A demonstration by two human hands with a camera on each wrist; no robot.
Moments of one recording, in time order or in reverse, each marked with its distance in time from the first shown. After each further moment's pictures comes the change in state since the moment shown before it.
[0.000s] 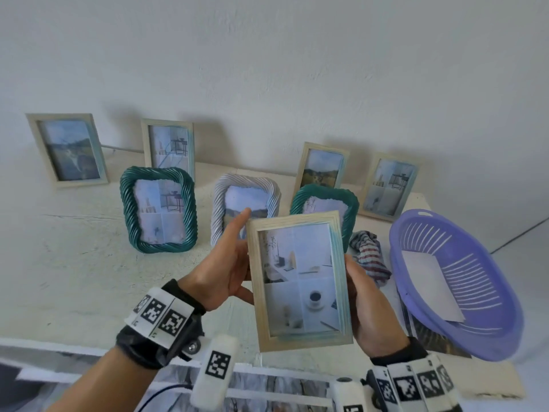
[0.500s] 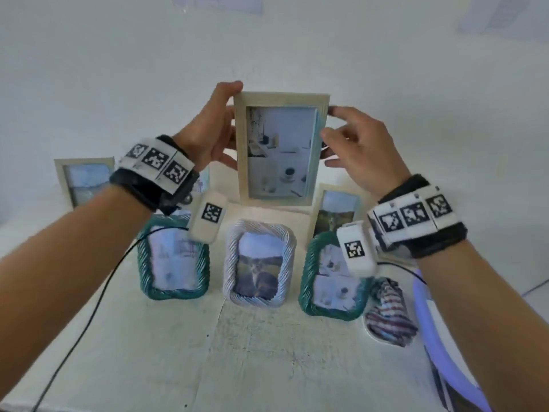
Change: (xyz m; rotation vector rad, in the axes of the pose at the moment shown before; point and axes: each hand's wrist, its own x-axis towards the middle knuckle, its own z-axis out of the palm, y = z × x) left_hand 0.043 0.221 -0.070 0.376 0.271 0.453; right_hand 0.143 -0.200 0.083 -0.843 0.018 -0.749
